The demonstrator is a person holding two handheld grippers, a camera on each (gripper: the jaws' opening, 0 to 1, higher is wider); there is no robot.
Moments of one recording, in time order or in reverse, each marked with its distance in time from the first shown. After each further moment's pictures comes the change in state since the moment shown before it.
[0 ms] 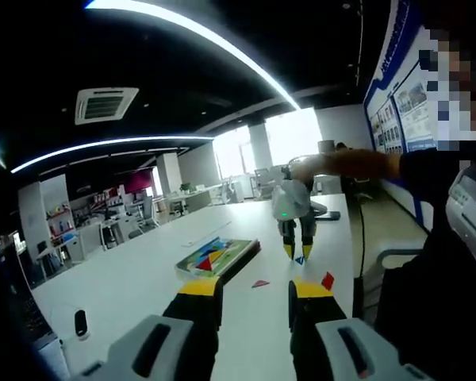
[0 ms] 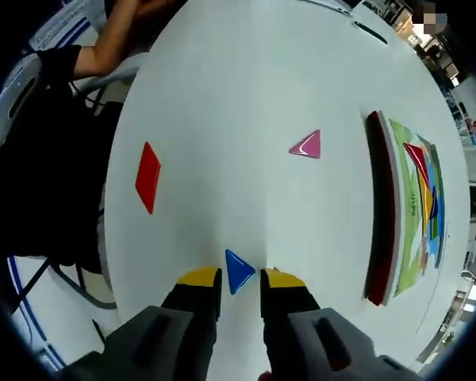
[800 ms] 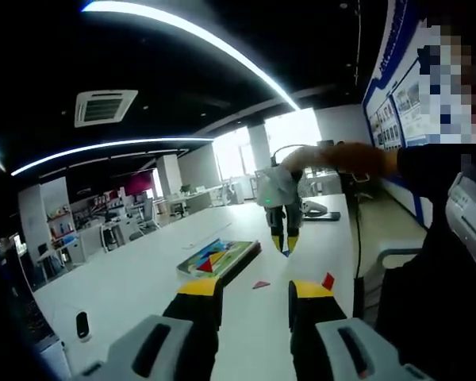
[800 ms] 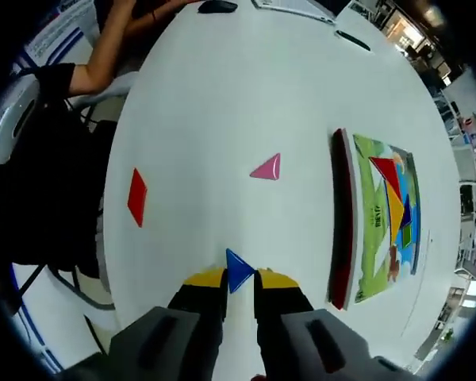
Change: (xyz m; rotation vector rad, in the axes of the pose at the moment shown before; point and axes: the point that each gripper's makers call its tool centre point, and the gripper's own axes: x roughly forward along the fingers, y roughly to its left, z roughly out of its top) left arm -0.001 0.000 0.002 0.005 -0.004 0.006; right arm -0.037 -0.033 0.023 0.001 -0.022 -0.062
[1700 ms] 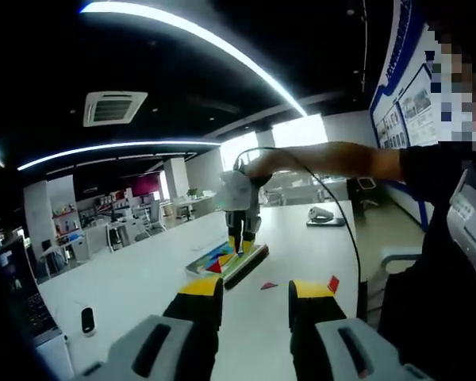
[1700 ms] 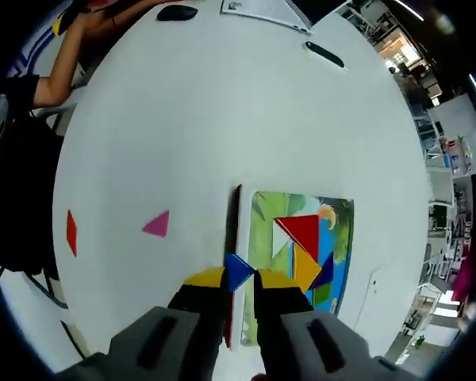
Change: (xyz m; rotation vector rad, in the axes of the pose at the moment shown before) left arm -0.016 0.011 -0.001 -0.024 -0.033 0.035; right arm -0.006 -0.115 0.065 -0.061 0.028 -0.160
